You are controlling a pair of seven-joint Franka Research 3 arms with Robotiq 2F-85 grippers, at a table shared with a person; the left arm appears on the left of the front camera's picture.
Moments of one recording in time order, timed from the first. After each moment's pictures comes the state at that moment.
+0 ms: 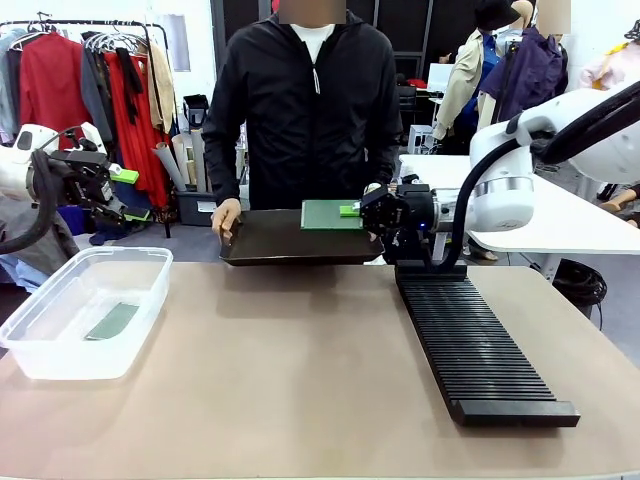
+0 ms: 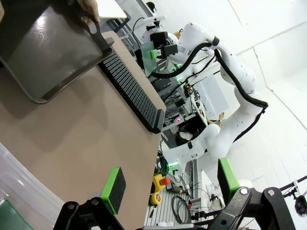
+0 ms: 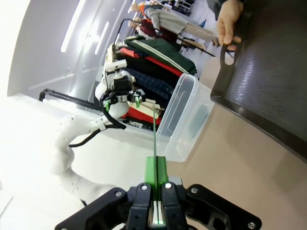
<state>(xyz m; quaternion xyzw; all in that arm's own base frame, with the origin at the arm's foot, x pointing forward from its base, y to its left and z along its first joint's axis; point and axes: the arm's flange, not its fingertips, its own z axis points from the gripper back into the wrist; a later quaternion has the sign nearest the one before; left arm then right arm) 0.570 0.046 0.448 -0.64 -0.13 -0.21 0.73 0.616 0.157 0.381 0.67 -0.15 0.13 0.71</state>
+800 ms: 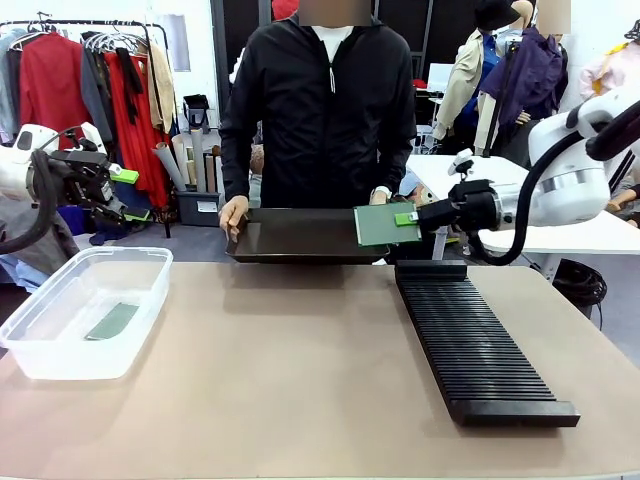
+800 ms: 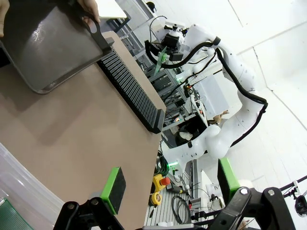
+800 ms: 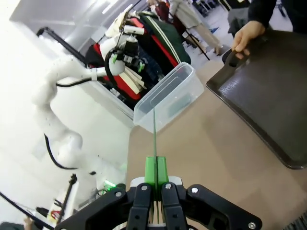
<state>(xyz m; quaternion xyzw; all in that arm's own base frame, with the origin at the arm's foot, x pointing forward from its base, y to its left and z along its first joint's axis) 0.570 0.046 0.448 -0.64 -0.13 -0.21 0.73 0.590 0.060 0.387 0.61 -0.26 0.32 0.68</state>
